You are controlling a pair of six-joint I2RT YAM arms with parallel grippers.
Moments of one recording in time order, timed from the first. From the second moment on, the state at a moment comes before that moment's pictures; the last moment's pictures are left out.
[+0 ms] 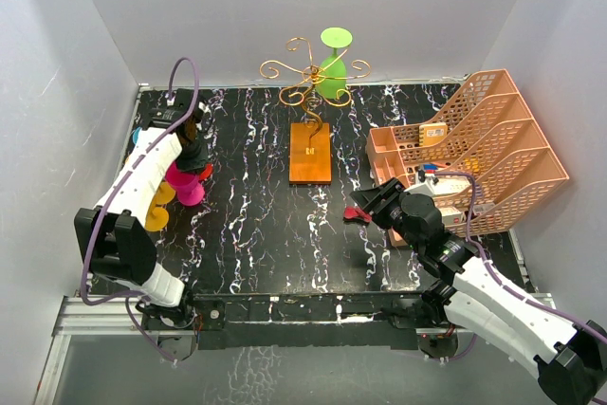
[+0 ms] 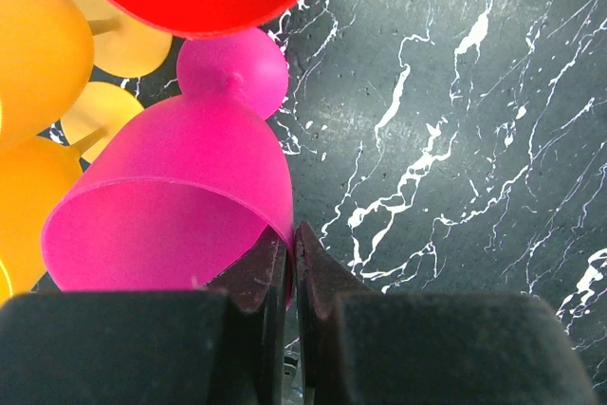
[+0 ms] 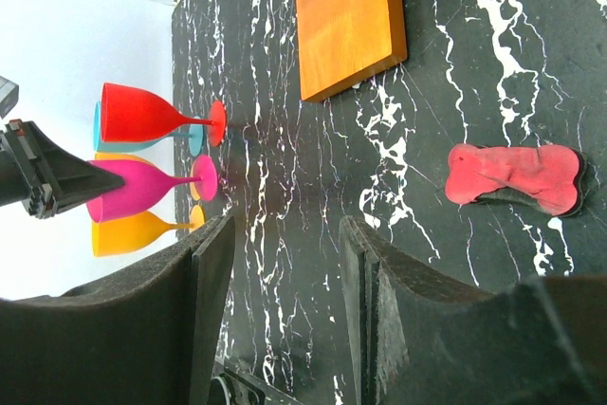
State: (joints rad) left arm -0.19 1.54 1.43 -1.12 -0.24 -0.38; right arm 0.63 0.66 0.39 -0.07 0.19 1.13
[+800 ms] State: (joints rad) left arm -0.11 1.58 1.53 -1.10 -0.14 -0.35; right arm 0.63 0.66 0.39 -0.07 0.22 1.10
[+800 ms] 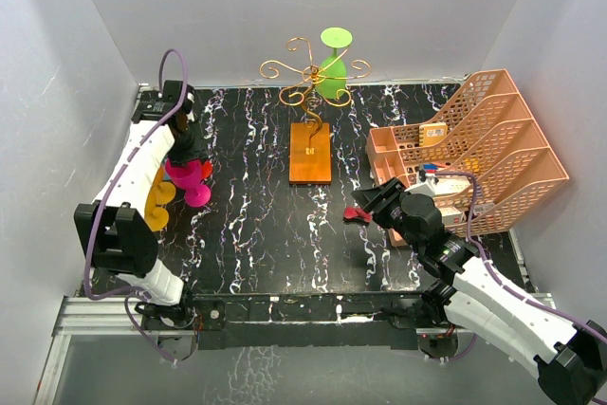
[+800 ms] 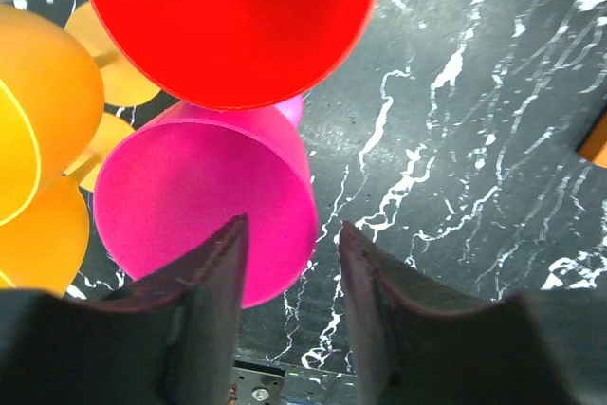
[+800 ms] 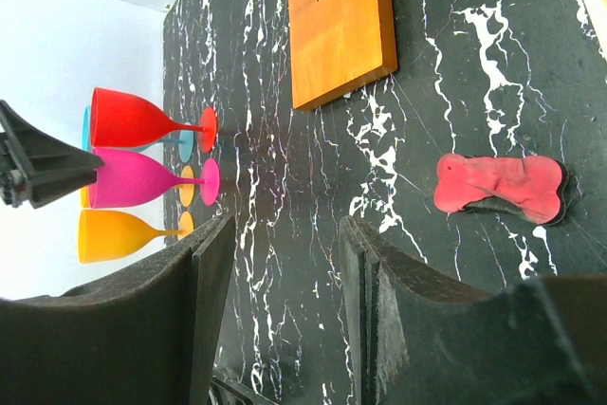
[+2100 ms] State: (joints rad) left arm -0.46 1.04 0.95 -0.56 0.19 -0.51; right arm 0.51 1.18 1.22 -0.22 0.38 0.40
